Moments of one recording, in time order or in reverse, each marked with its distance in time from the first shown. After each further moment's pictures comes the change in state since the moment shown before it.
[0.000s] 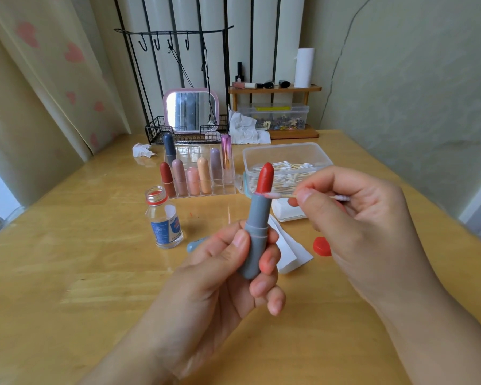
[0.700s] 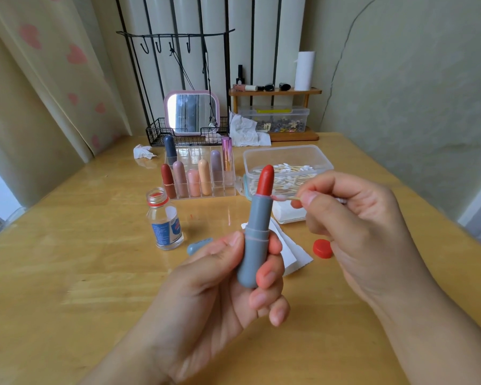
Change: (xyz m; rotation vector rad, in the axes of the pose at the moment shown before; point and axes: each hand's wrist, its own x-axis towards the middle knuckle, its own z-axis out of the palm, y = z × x) left_hand 0.002 0.001 -0.003 -0.287 -0.182 -0.104; right_hand 0.004 0.009 -0.003 0.113 -0.039 0.013
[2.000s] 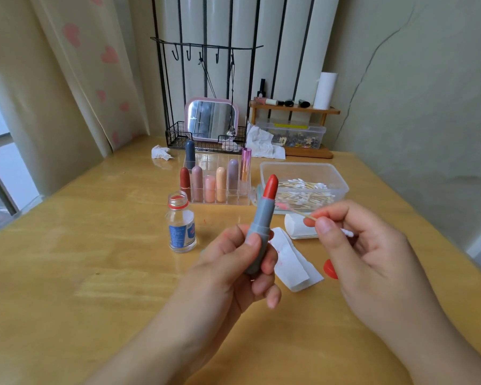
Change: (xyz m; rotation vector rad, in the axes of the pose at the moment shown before) left_hand 0.002 0.005 0.005 0.361 0.441 0.227; right_hand -0.009 0.006 0.000 -0.425 -0.010 -0.068
